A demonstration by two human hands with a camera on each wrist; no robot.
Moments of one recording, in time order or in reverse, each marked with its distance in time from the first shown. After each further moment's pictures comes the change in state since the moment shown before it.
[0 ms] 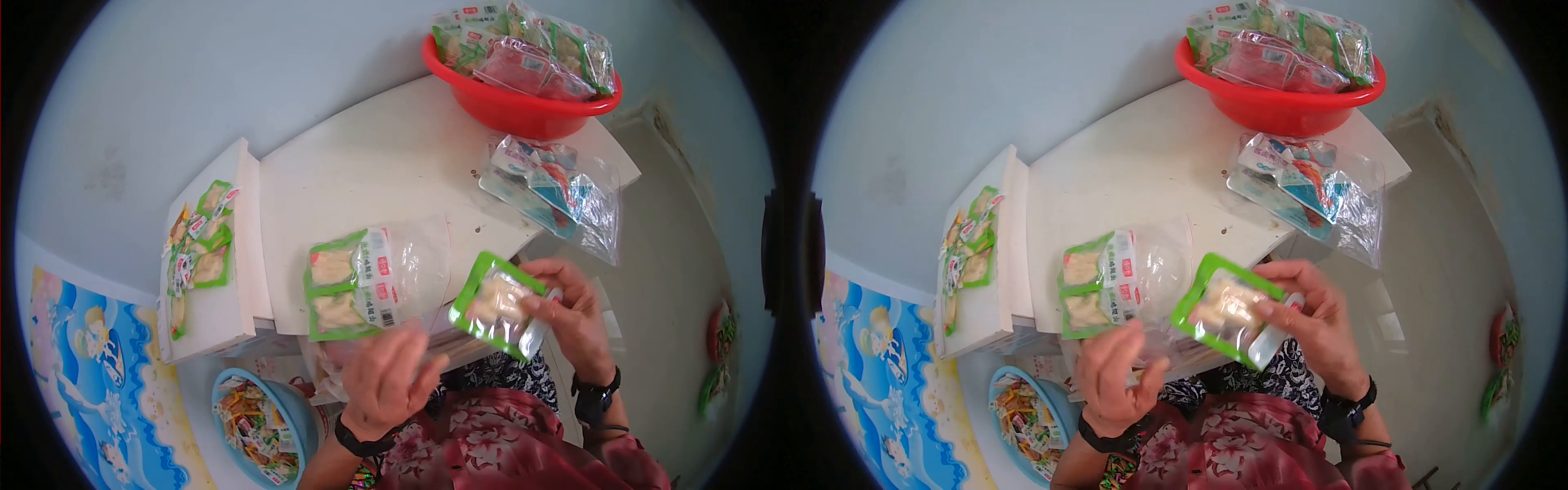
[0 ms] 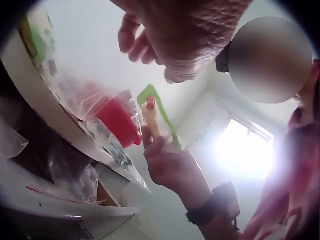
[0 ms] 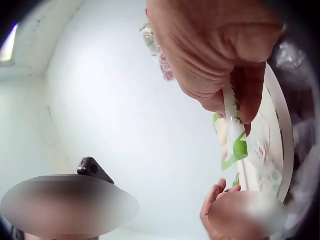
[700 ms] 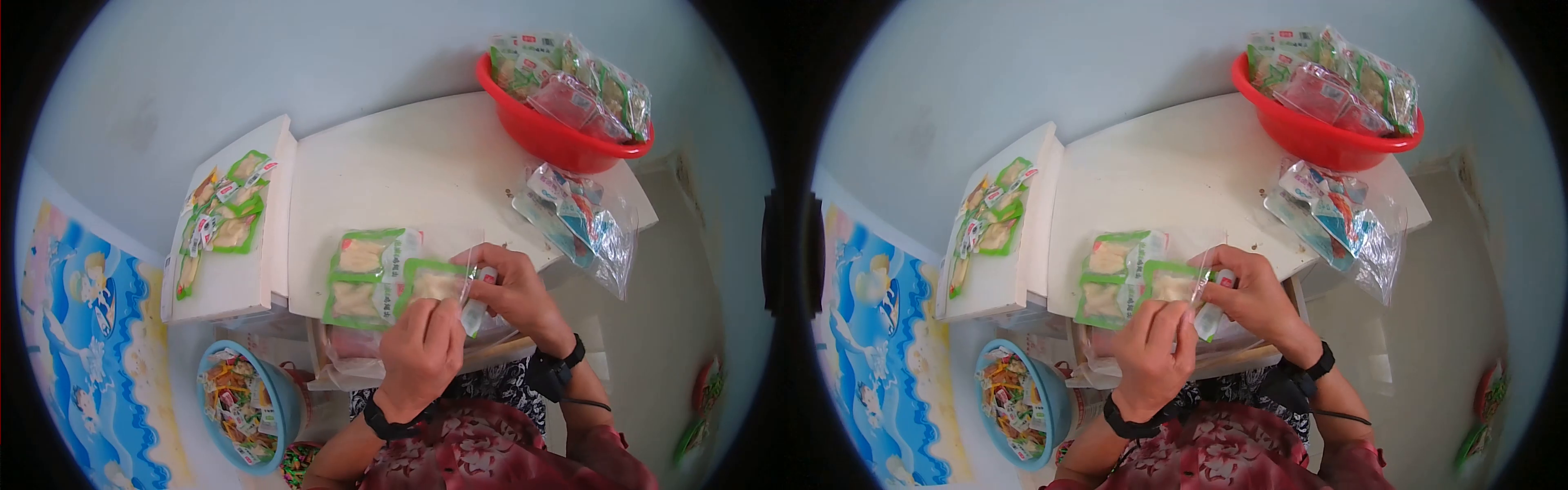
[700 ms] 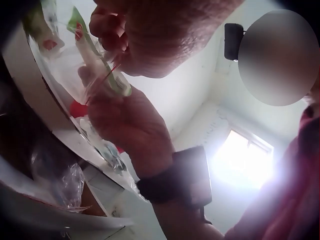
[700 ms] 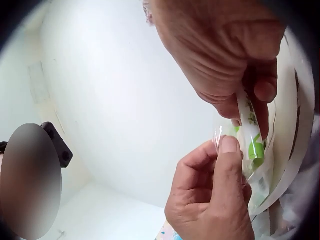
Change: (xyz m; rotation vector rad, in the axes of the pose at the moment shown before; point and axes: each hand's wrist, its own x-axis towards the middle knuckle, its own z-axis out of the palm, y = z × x) left_hand 0.016 0.008 0.035 0.047 0.051 -0.306; right_hand 0.081 0.018 0.058 -0.389 -0.358 0.024
